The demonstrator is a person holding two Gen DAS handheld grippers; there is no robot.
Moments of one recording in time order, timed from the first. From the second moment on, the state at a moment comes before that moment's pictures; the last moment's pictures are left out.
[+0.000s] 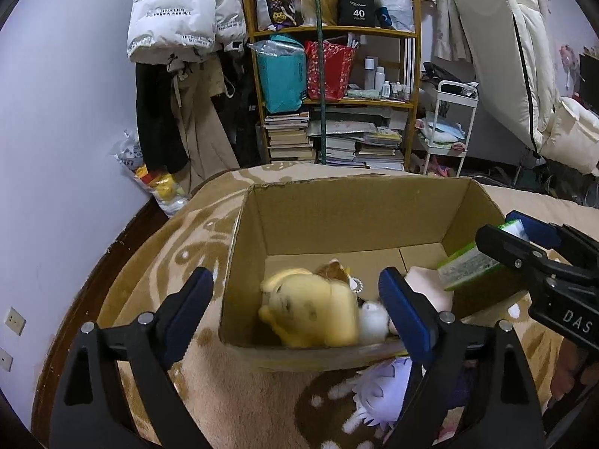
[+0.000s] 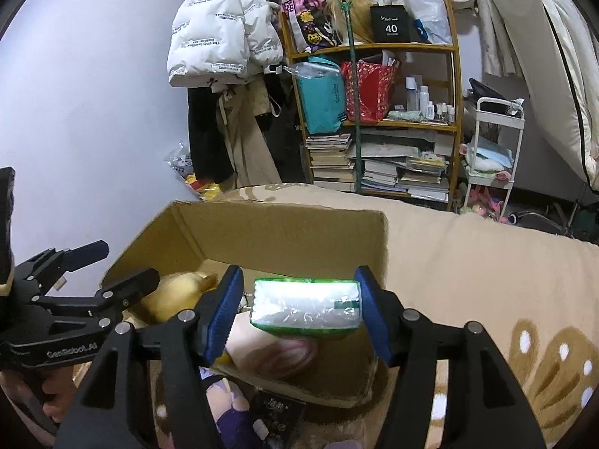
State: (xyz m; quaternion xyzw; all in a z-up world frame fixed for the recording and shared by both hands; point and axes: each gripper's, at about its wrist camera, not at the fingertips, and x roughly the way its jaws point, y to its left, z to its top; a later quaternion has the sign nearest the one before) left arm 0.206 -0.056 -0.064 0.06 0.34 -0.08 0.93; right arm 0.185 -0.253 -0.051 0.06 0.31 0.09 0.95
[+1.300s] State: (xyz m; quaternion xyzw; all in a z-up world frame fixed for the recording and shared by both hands) left arm 0.103 -0.040 -0.036 0.06 0.36 -0.09 0.93; right arm 0.076 -0.247 -0.031 0.06 0.32 0.08 0.94
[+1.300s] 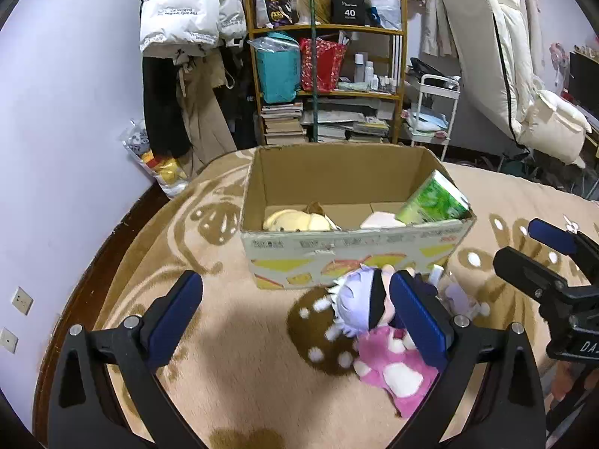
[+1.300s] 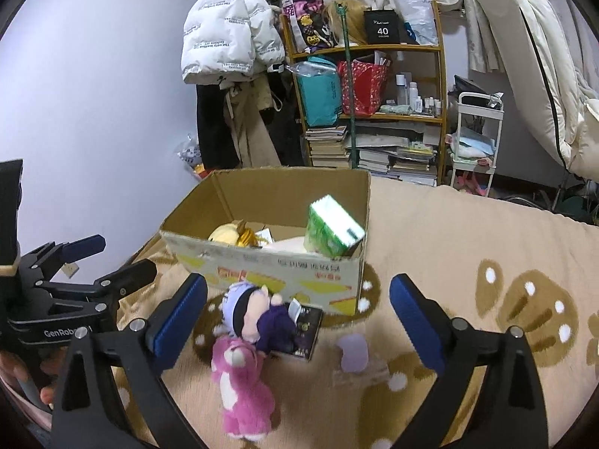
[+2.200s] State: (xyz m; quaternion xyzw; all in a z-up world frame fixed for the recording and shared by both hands) left arm 0.138 -0.057 -0.067 0.06 0.39 -0.13 0.91; right arm 0.104 -0.280 -0.060 0.11 0.36 0.04 0.92
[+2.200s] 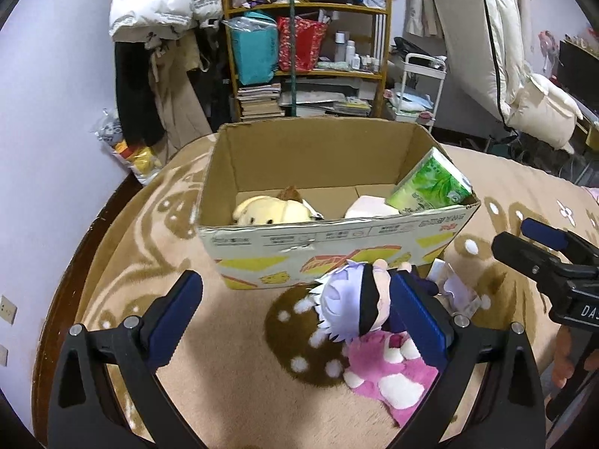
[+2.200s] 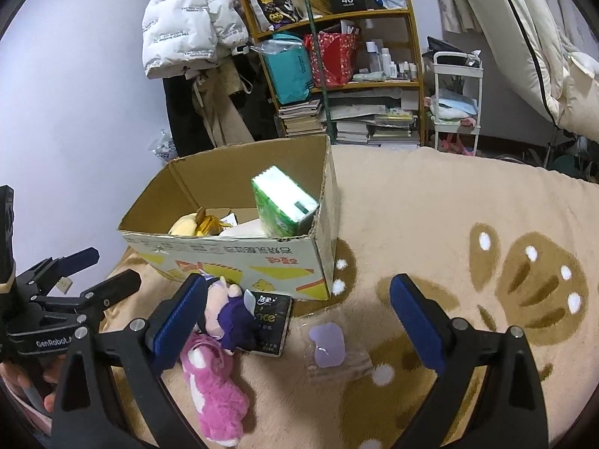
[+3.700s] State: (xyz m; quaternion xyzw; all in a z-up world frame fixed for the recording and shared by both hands) left arm 0.200 -0.108 -0.147 0.03 0.50 -0.20 0.85; right arm 0.154 -0.292 -0.118 0.12 0.44 0.02 0.89
